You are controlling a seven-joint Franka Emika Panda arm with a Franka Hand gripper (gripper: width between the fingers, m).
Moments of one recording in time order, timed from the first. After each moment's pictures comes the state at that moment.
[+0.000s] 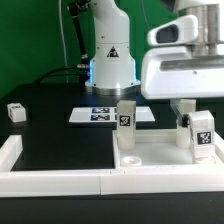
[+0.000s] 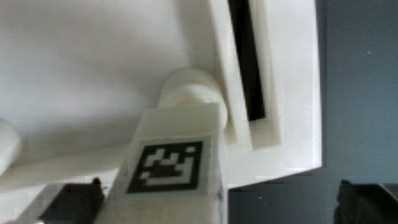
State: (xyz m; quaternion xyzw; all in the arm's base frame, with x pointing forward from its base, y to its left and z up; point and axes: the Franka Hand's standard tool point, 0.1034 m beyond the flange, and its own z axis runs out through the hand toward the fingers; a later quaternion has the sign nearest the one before) arm 0.631 0.116 0.078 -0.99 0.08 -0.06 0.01
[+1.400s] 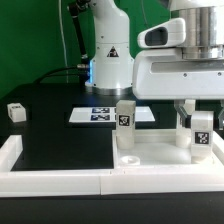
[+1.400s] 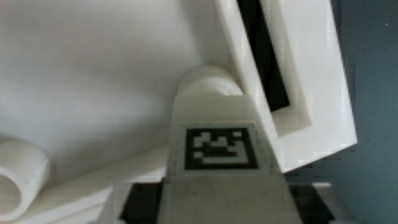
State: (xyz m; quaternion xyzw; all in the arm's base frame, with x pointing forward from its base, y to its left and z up) arm 0.632 0.098 0.083 -0.98 0.22 -0.03 0.03
